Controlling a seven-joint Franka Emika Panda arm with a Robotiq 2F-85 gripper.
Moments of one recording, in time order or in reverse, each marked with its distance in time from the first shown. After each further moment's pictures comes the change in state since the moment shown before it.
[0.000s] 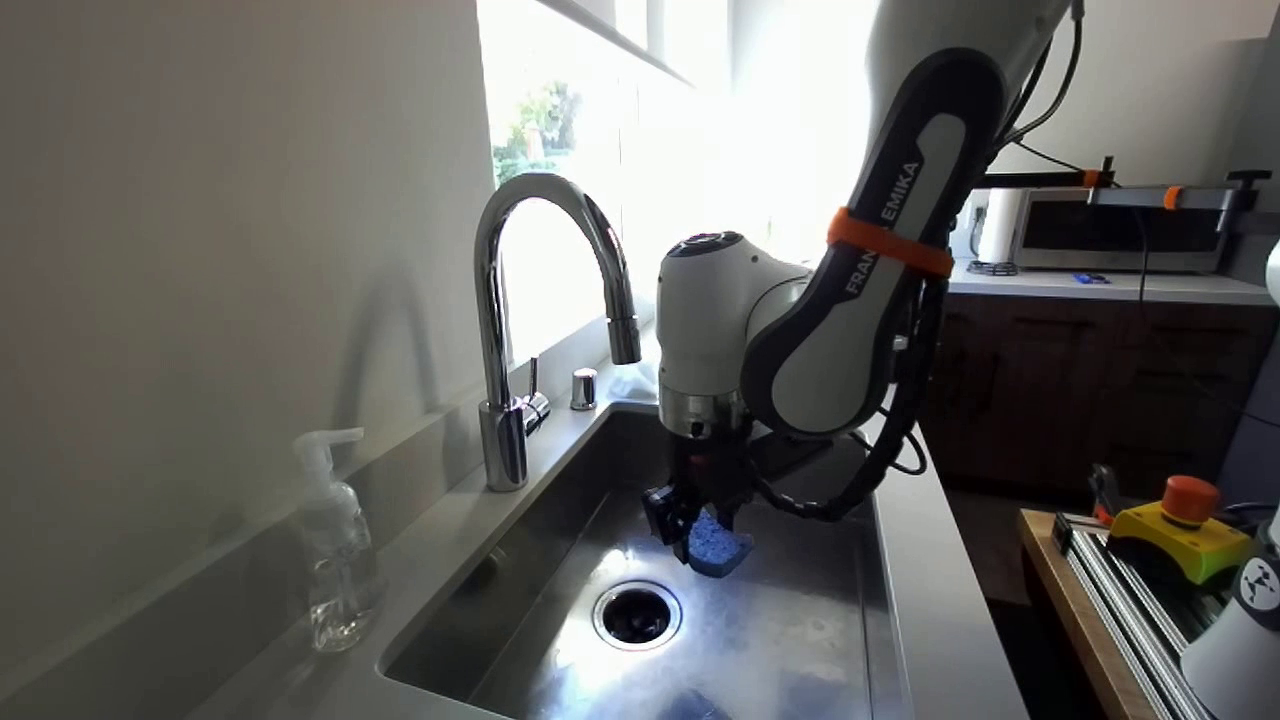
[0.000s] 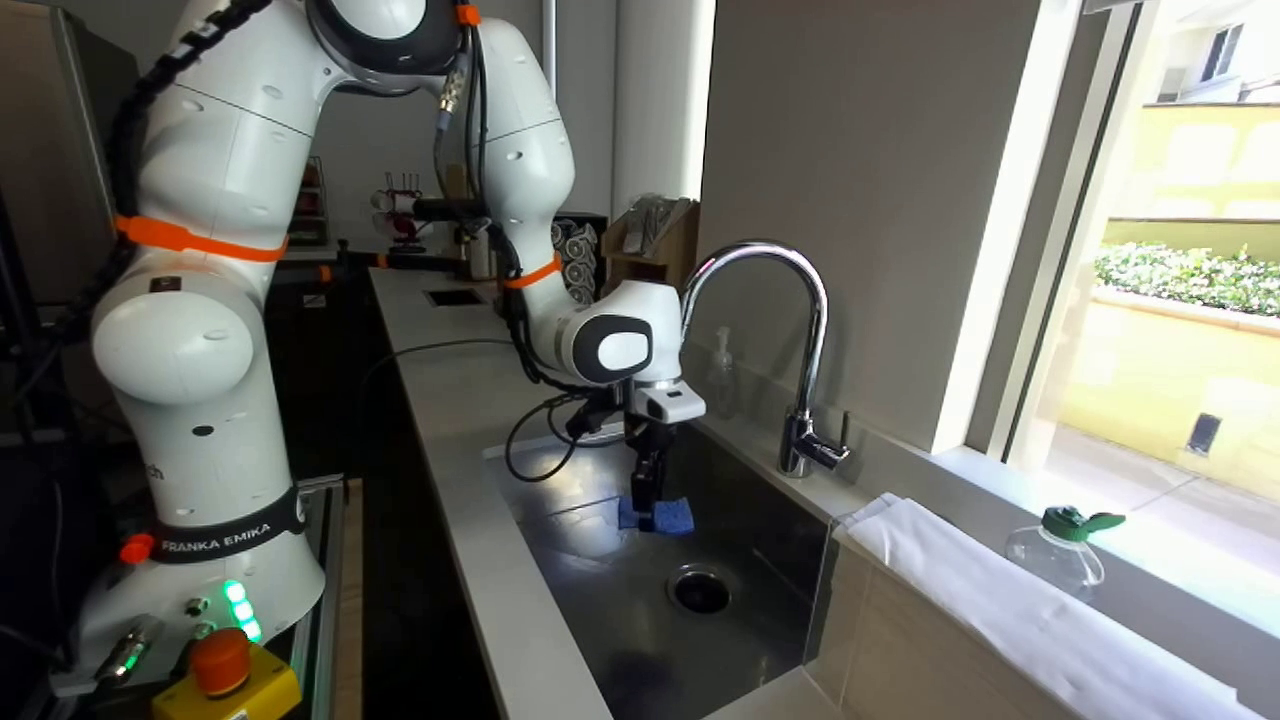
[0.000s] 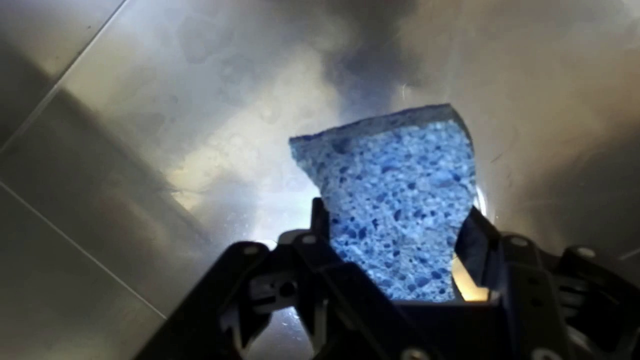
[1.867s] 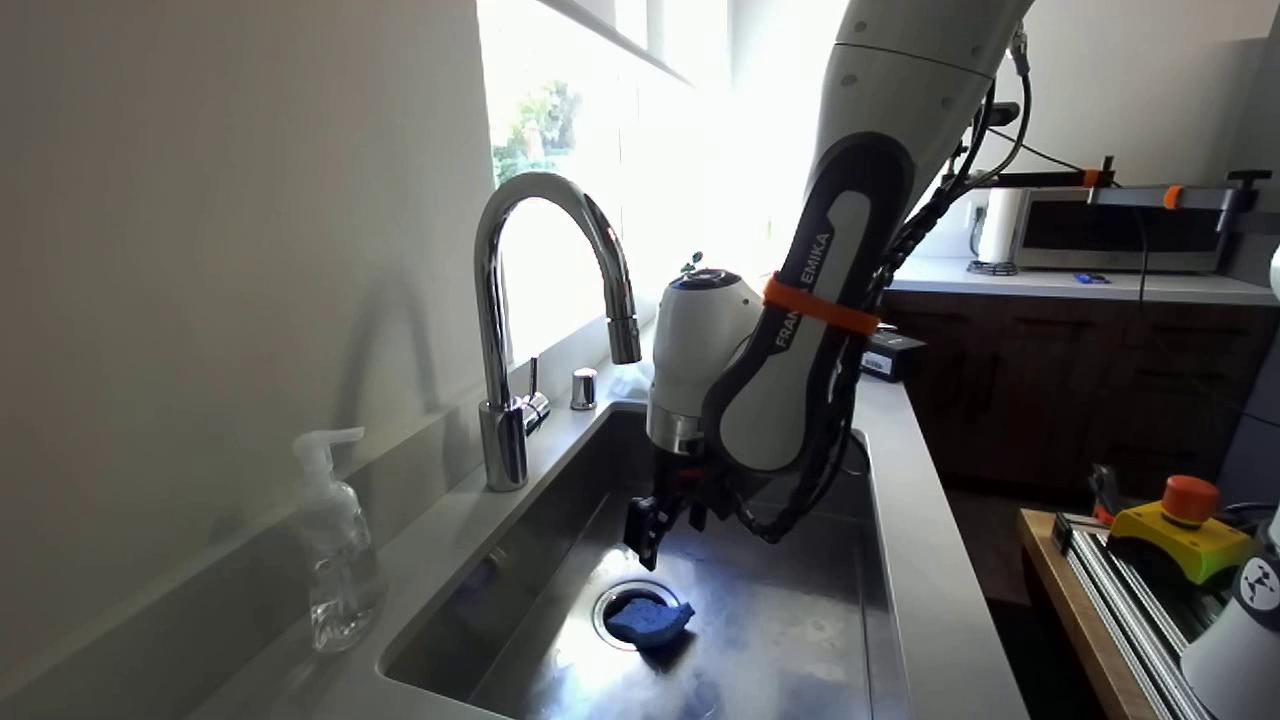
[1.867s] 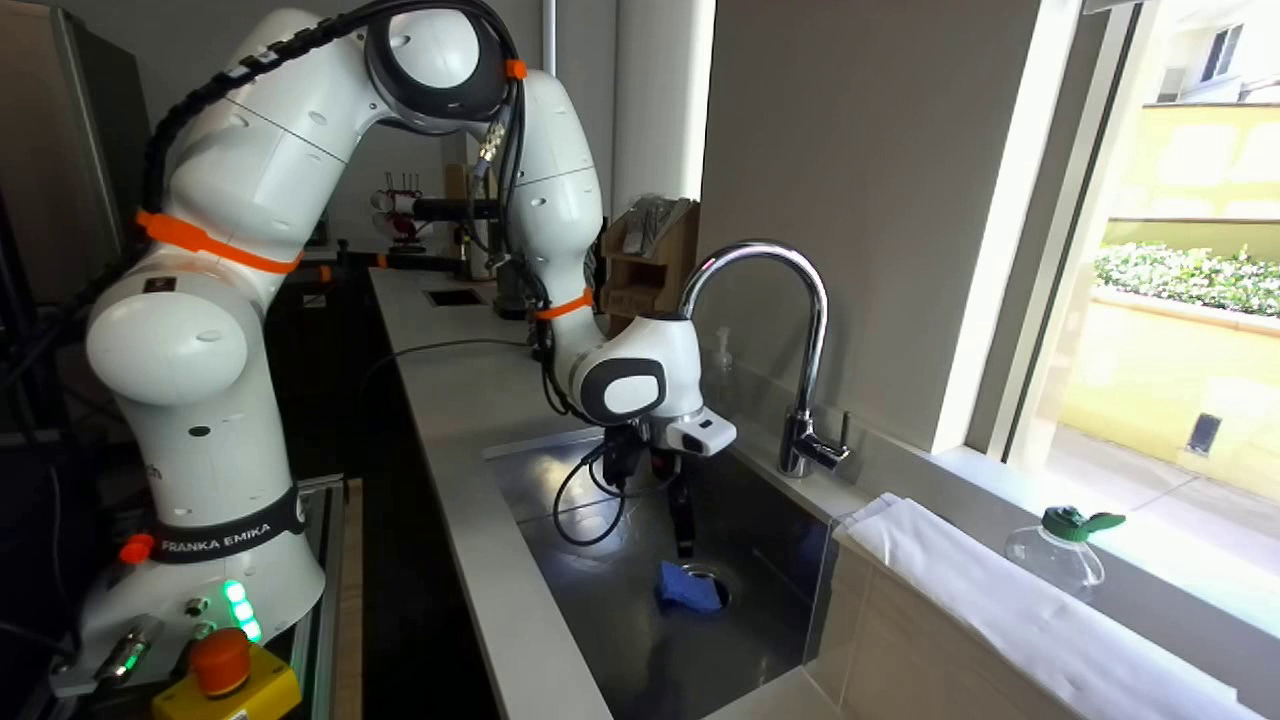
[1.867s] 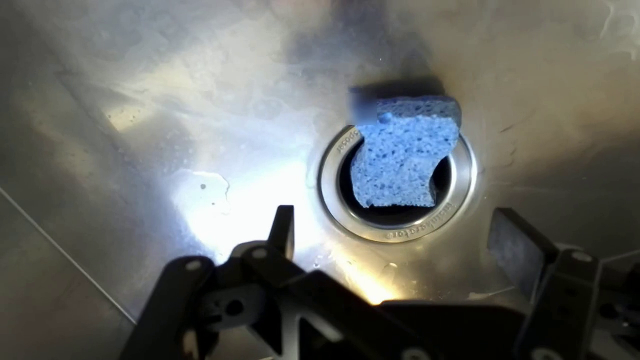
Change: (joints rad) arm -0.035 0.166 -0.001 0.085 0.187 0.195 -0.441
